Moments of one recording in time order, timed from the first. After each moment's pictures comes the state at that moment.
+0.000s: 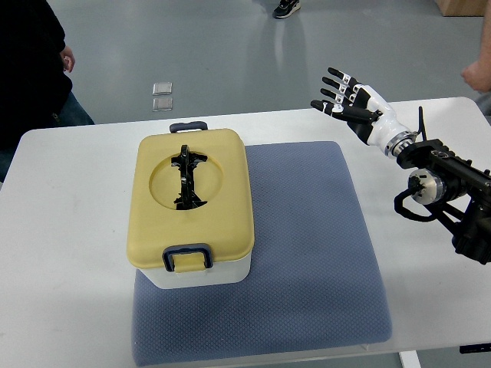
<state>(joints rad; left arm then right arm) -0.03 0.00 -0.05 -0.16 0.02 0.03 0.05 0.72 -0.31 0.71 0.88 -0.36 0.08 0.28</state>
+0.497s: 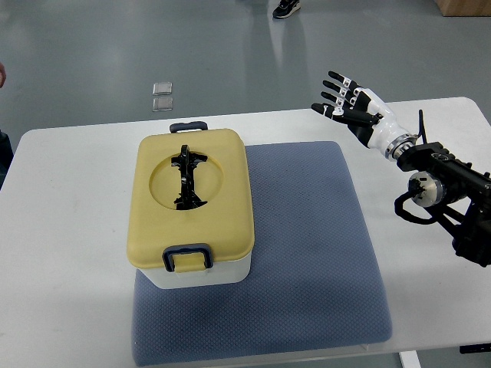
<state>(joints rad) -0.03 0.00 -0.04 -0.16 0.02 0.02 0.05 0.71 -0.31 0.71 0.87 -0.36 0.08 0.28</state>
